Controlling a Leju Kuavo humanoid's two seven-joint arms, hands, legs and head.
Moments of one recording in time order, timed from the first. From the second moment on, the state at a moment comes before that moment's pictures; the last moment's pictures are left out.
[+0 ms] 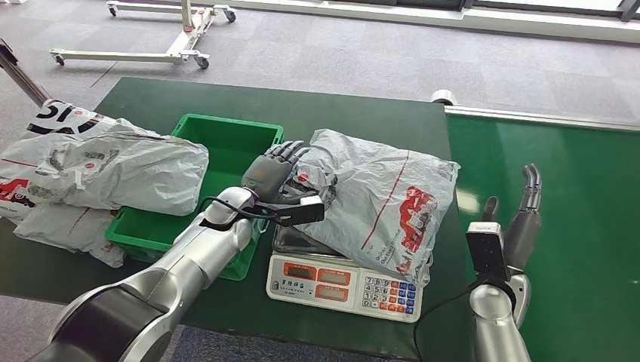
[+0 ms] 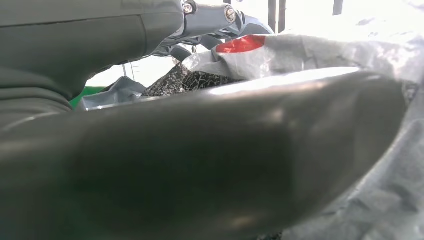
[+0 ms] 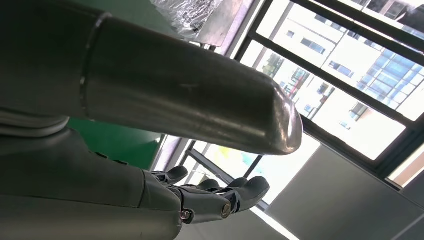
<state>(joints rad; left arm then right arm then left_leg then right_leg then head) -0.83 -0.12 -0.42 -0.38 -1.08 0.25 -0.35 -0.23 0.02 -0.07 -1.26 0.65 -0.60 -0.59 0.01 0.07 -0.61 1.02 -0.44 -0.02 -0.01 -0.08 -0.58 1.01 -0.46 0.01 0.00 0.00</state>
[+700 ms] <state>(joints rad) -0.83 -0.12 -0.42 -0.38 -1.09 0.25 -0.35 -0.23 0.02 -0.07 -1.26 0.65 -0.60 -0.59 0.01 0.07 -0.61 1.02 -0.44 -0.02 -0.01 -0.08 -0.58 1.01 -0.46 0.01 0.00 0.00</state>
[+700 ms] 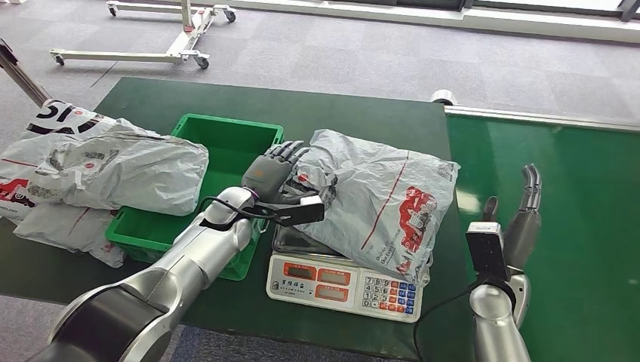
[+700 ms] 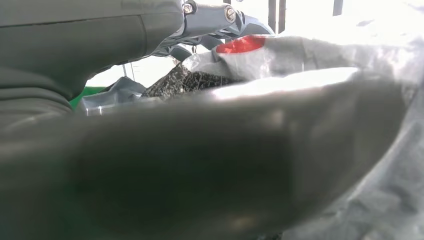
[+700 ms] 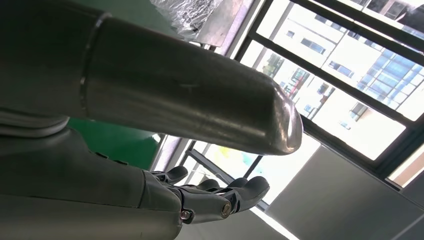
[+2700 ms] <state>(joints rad) -0.87 -0.16 -0.57 -0.31 -1.23 -0.04 -0.32 -0.28 0.06 -0.07 -1.10 0.56 -0.54 -0.61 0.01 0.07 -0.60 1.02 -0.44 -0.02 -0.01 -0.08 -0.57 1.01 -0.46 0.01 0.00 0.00</state>
